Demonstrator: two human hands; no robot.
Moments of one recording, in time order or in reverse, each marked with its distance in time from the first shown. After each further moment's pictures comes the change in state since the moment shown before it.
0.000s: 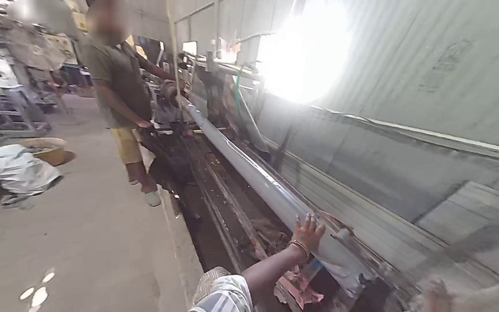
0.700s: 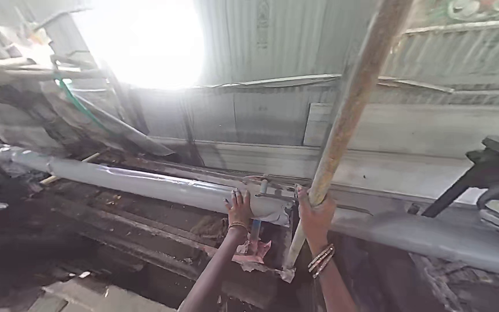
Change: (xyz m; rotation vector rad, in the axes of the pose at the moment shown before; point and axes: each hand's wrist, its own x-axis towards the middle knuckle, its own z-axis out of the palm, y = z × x) left_hand 0.004 0.019 0.015 0.220 0.017 -0.037; right_hand 0.000 -0.007 -0.001 -0.023 0.009 -0.058
